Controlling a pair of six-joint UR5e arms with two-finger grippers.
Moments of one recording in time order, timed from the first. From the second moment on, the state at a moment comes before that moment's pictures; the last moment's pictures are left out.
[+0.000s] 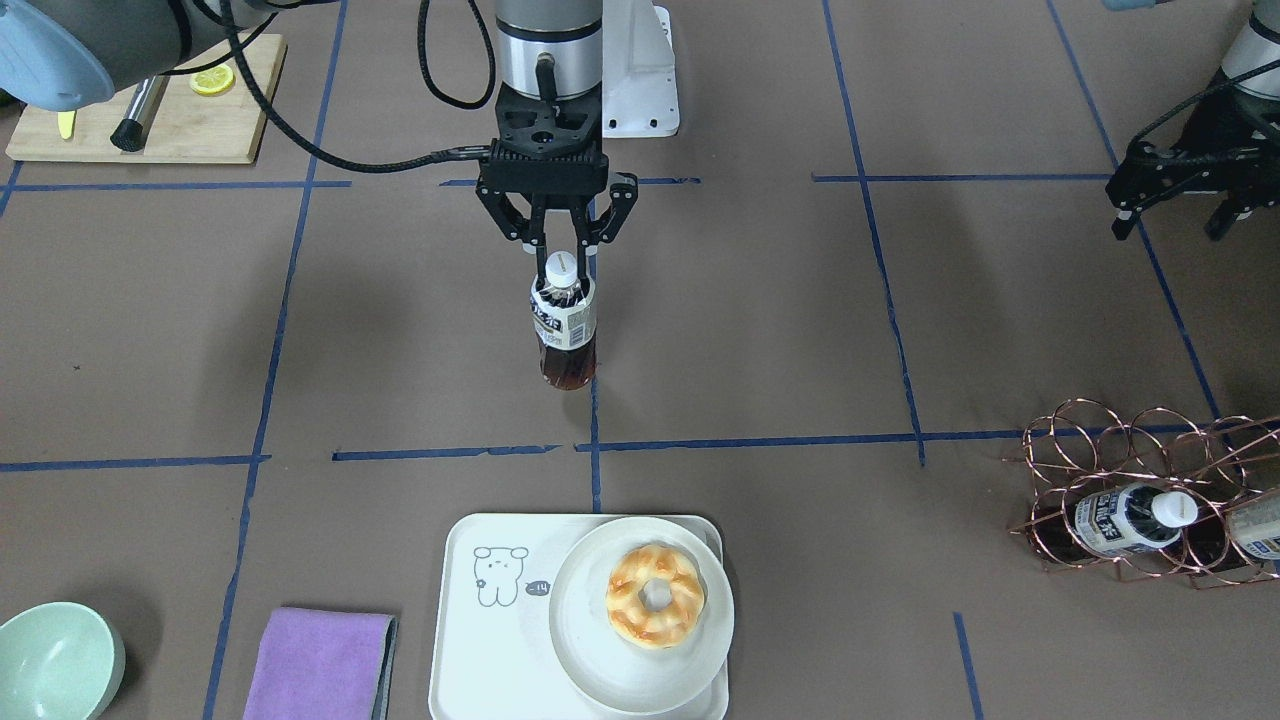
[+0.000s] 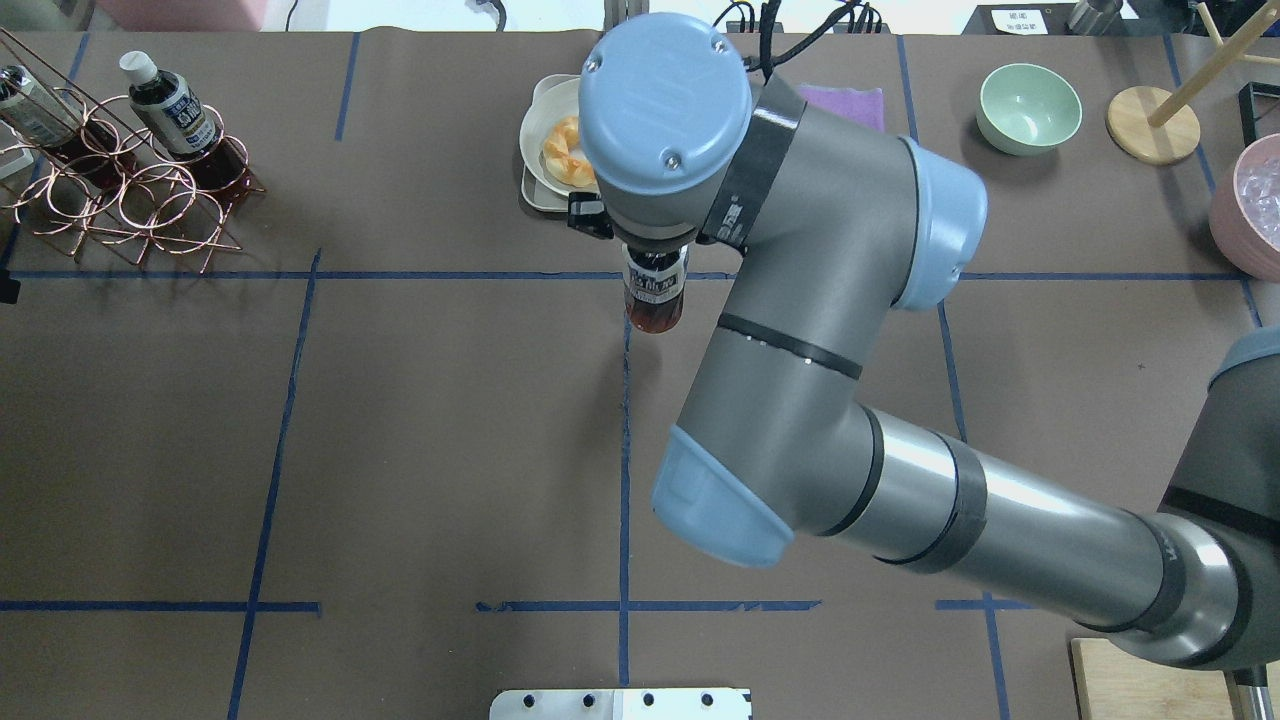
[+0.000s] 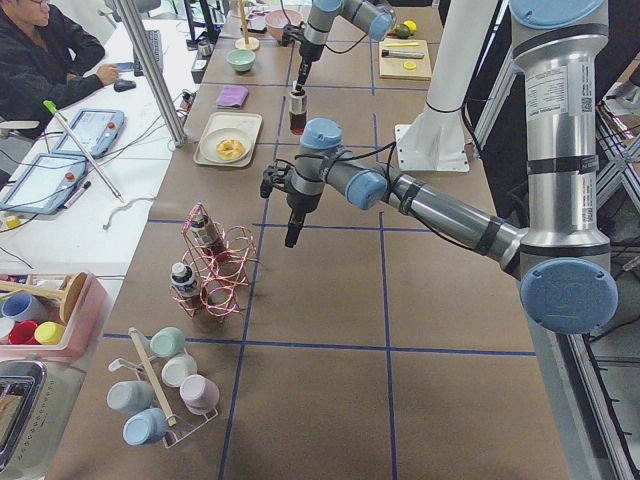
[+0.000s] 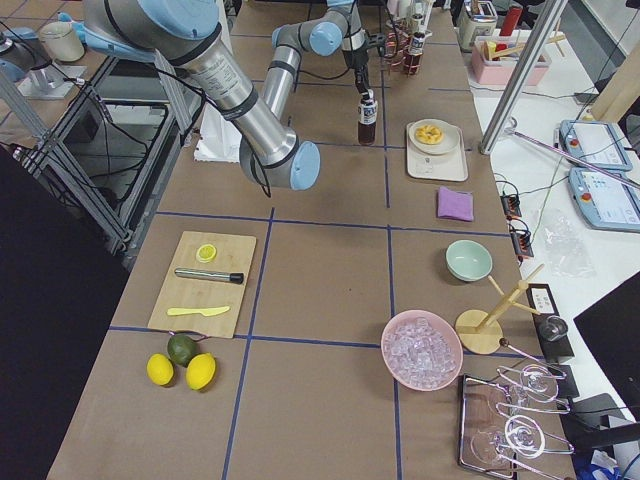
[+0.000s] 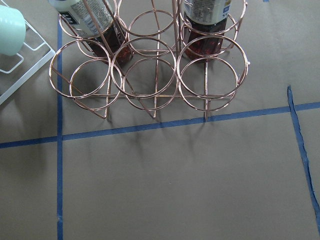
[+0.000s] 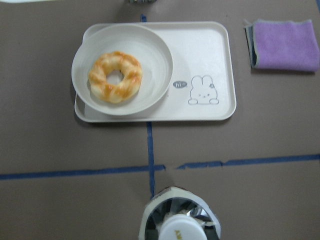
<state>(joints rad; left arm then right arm) -1.13 -1.44 -2.11 -1.76 -2.03 -0.58 0.60 -0.65 1.79 -1.89 1.63 1.22</state>
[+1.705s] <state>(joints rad) -1.13 -1.45 -2.12 -1.76 -2.04 -0.58 0.89 -0.54 1.20 -1.44 1.81 1.08</state>
